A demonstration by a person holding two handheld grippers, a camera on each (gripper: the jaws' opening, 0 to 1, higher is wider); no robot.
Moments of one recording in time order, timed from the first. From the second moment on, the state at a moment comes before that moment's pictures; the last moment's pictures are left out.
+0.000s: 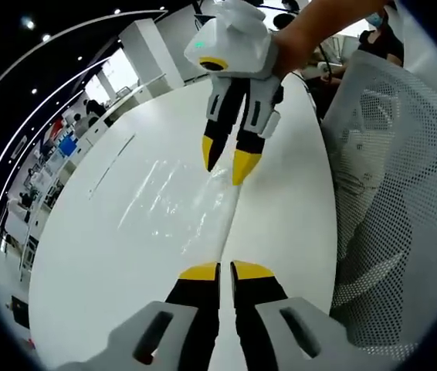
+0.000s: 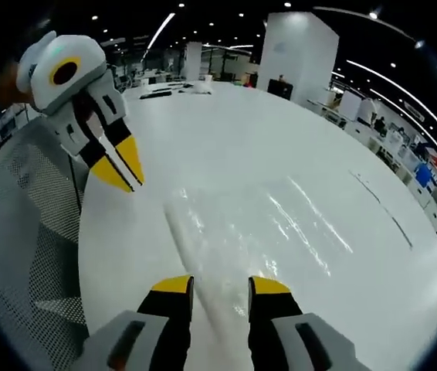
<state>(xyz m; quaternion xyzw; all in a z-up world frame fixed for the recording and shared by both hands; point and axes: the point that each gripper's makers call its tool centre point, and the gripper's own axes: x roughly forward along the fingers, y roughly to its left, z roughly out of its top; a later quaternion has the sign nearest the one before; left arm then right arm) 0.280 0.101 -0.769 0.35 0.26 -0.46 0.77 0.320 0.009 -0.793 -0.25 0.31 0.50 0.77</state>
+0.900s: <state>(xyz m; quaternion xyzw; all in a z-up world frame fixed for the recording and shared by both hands) 0.276 0.124 -0.781 0.27 0.30 -0.42 0.81 0.298 -0.009 -0.762 -0.11 0.30 0.45 0.83</state>
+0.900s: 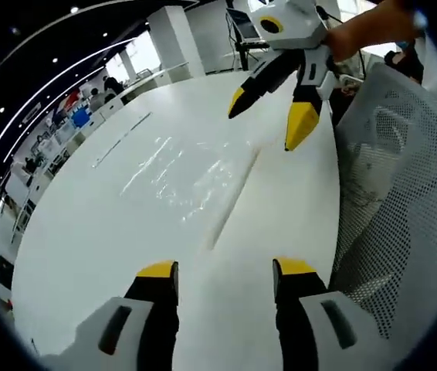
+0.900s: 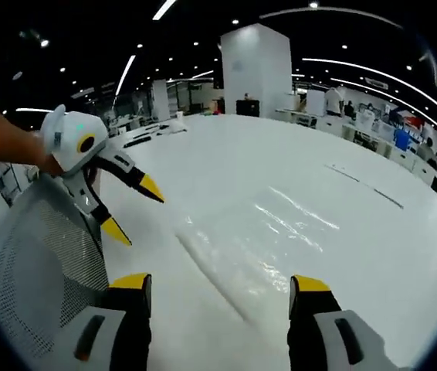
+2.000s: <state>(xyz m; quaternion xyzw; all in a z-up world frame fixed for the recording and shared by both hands) 0.241 0.149 -0.762 0.15 0.31 -0.34 0.88 0.253 -0.045 -0.746 -0.04 0.28 0.35 0.89</state>
